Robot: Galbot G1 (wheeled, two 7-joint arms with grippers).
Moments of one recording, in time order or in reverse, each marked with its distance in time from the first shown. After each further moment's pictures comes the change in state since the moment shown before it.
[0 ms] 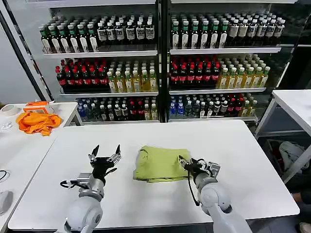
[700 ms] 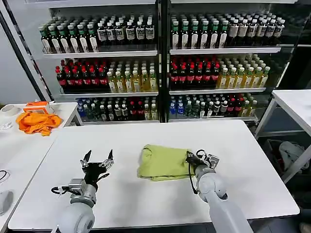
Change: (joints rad) left arm 0.055 0.036 -0.040 -0.006 -0.008 -0.010 0.001; right arm 0.111 0.011 0.011 -0.163 0.013 0.042 0.008
